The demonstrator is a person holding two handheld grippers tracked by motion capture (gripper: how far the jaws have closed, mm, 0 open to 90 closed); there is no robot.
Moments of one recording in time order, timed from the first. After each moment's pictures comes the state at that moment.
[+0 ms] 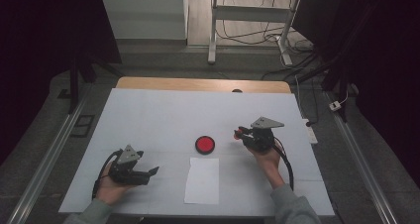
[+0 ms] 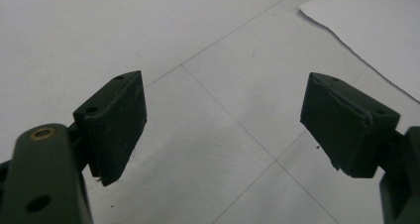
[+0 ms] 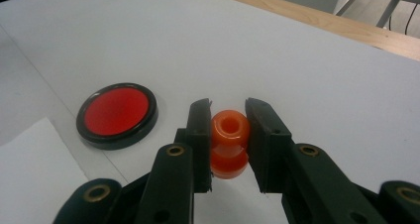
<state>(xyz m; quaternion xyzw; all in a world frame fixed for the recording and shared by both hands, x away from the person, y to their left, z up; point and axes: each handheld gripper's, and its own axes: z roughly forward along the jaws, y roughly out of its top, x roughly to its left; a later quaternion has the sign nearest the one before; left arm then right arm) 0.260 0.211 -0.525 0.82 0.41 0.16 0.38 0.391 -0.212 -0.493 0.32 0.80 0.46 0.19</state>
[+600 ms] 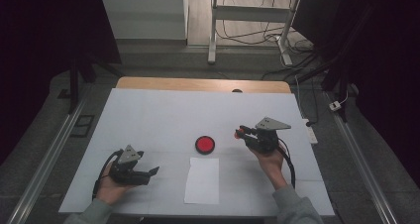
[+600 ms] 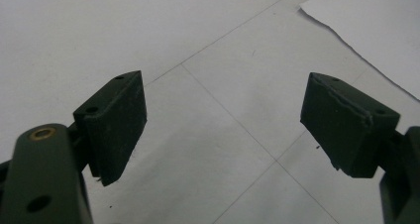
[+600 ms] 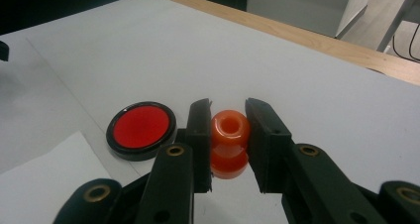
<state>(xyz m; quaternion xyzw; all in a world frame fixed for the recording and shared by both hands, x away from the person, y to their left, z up) 0.261 0.210 -0.526 0.82 0.41 0.16 0.38 0.376 -0.217 -0.475 0.31 0.79 0.49 0.19</state>
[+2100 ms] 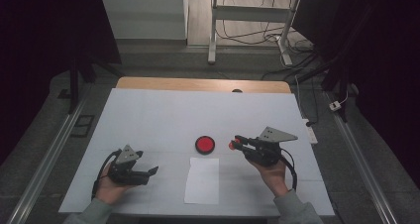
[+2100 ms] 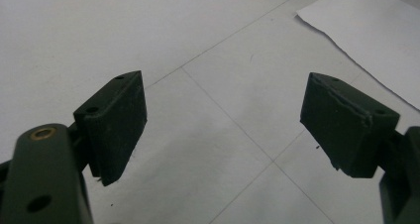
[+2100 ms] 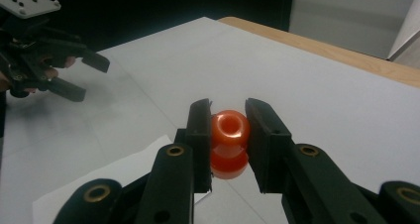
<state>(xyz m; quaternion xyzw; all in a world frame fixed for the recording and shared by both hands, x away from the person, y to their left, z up) 0.258 0.213 -0.524 0.81 0.41 0.16 0.39 0.330 -0.213 -0.457 0.26 0.79 0.54 0.14</state>
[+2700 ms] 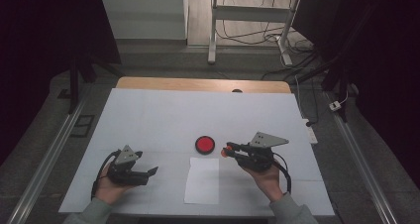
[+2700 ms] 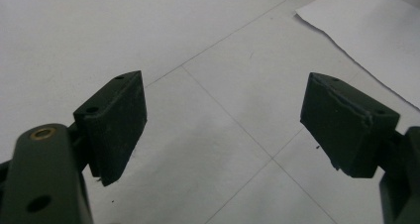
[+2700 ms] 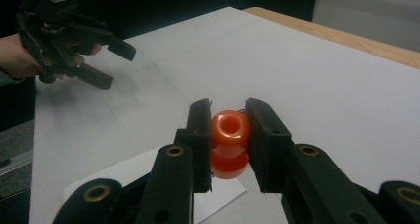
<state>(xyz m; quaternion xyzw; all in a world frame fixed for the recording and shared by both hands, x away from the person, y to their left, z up) 0.257 0.214 -0.524 0.81 0.41 0.16 0.39 0.318 -0.195 -0.463 0.23 0.80 0.54 0.11</state>
